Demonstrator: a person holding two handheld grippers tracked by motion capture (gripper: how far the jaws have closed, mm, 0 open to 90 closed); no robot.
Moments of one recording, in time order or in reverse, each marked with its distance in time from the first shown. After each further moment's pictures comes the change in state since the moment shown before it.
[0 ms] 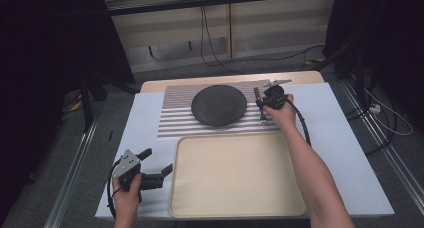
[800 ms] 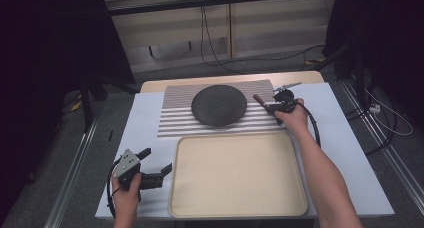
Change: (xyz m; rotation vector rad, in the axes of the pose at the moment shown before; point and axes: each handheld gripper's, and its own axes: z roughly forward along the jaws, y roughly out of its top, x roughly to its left) left arm 0.001 0.001 0.000 0.008 0.006 0.013; right arm -0.020 -0.021 -0.024 0.100 0.056 -0.006
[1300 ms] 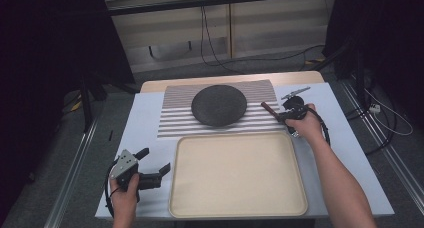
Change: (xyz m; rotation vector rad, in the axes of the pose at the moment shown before) left arm 0.001 0.001 -0.004 -0.007 0.011 -0.003; right arm -0.003 -0.023 -0.034 0.094 0.002 -0.061
